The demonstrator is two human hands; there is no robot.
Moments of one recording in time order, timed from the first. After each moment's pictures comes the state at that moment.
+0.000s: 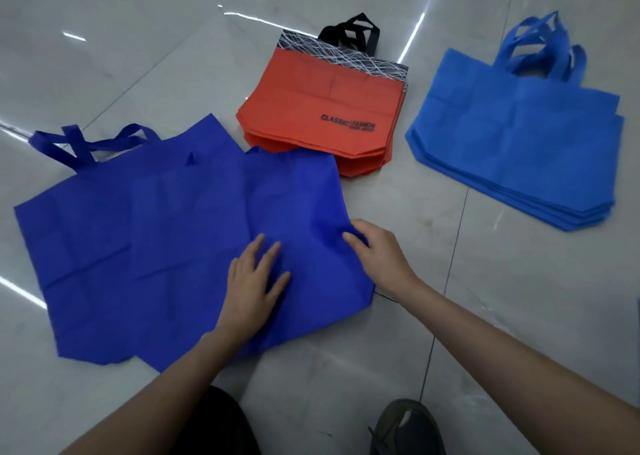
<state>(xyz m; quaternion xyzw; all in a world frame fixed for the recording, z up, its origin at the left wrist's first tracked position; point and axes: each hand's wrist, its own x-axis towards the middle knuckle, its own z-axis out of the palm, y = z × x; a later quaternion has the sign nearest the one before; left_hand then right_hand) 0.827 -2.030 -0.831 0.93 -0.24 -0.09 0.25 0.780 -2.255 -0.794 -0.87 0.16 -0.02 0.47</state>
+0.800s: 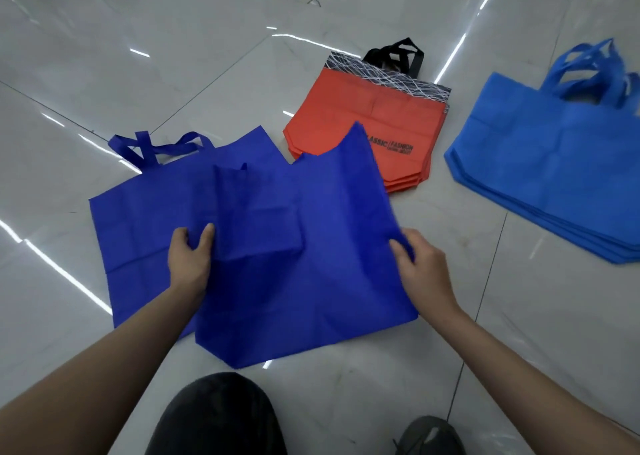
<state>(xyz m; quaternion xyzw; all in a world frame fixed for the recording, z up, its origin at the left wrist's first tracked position) 0.892 -1.953 -0.777 0.85 0.15 0.00 0.51 0.765 -2.250 -0.783 -0.87 0.16 -0.16 0.44</state>
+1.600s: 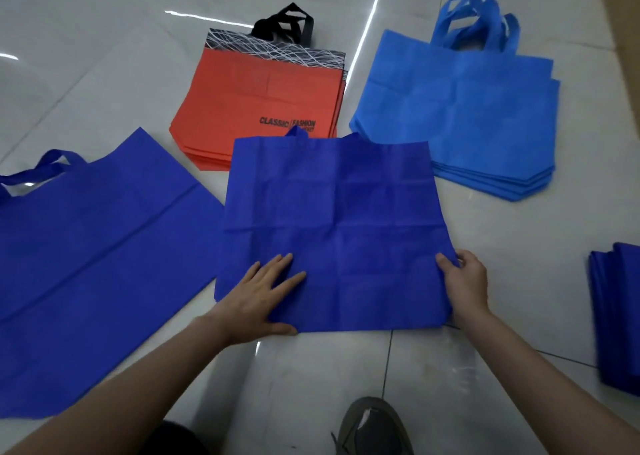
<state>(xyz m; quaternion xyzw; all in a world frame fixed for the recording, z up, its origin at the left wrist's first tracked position) 0.830 -2.091 -0.830 0.80 -0.55 -0.24 0.02 0.654 -2.381 -0.836 -0.65 0.57 -0.16 0.47</state>
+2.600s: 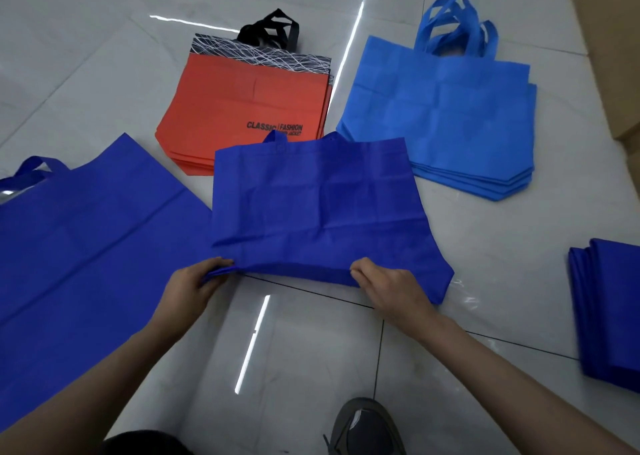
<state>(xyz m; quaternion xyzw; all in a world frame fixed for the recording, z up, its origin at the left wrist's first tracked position) 0.860 -2.055 -0.811 0.88 -0.25 -0.19 0.37 0.676 -2.323 -0.817 -0.97 0.07 -0.13 0.18</state>
